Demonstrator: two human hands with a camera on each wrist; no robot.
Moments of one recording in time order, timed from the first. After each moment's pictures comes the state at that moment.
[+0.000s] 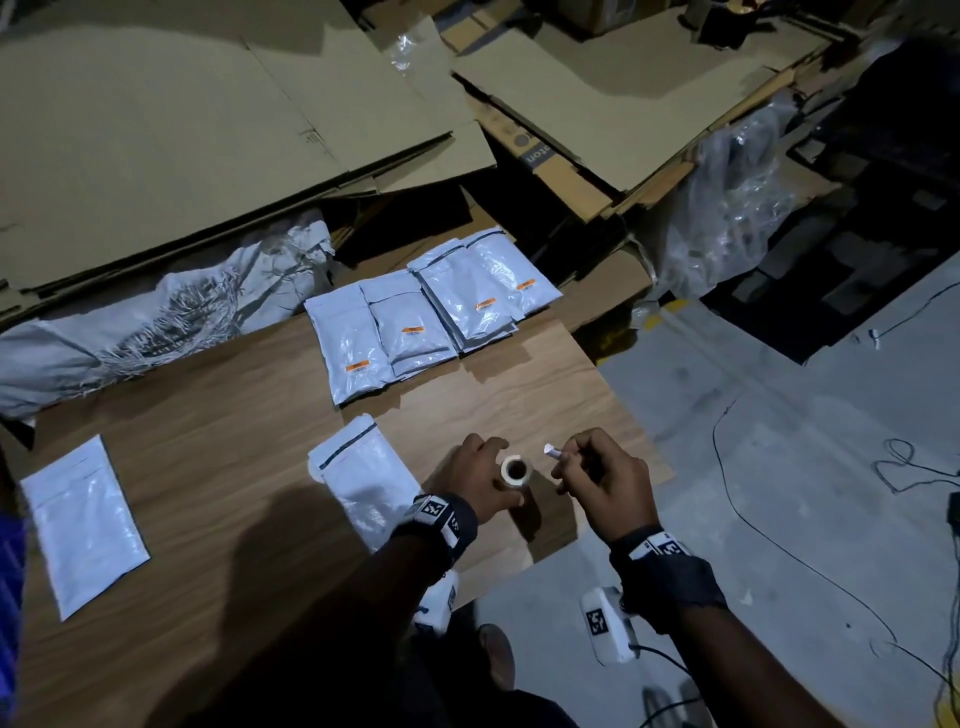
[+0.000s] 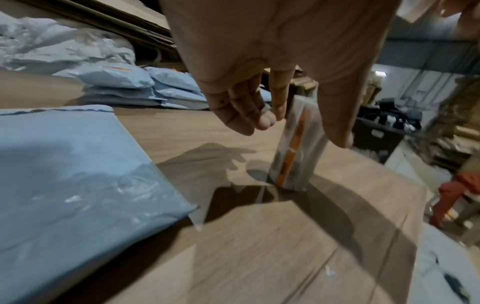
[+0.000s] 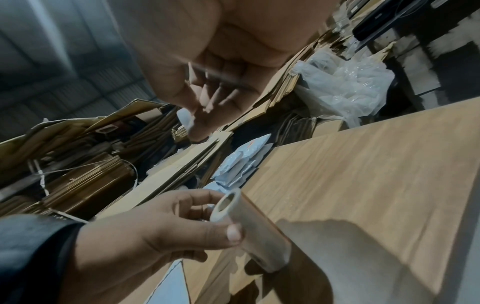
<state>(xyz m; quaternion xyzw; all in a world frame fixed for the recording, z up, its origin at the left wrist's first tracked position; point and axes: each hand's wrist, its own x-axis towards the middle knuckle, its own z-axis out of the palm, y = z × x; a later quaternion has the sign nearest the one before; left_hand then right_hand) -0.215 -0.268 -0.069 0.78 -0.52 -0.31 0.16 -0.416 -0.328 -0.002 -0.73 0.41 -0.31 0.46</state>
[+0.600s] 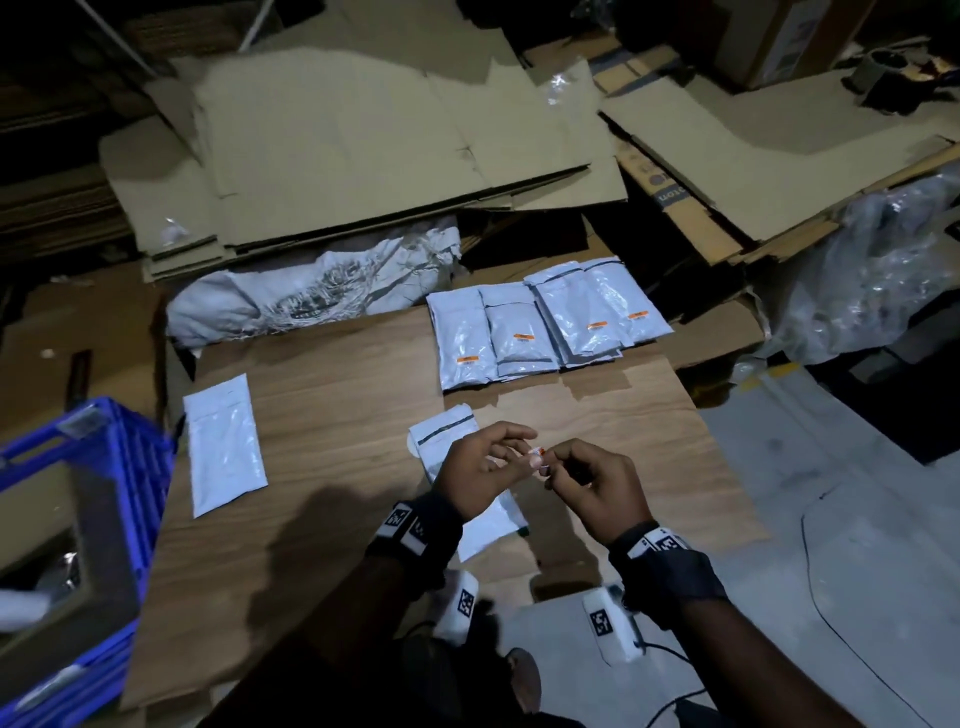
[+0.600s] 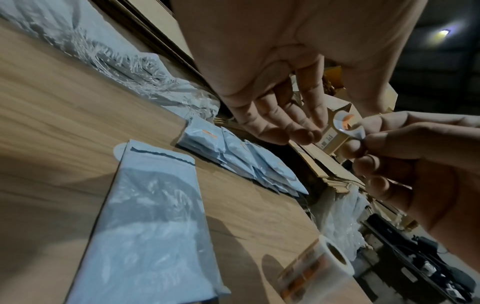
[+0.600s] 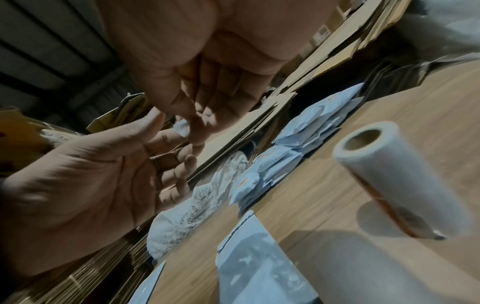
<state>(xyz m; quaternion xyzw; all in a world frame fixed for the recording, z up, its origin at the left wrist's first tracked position) -0.155 -0.169 0.007 0.68 -0.39 -0.34 0.52 -0.320 -0.289 0.006 -0.80 0.23 -0.25 0.49</state>
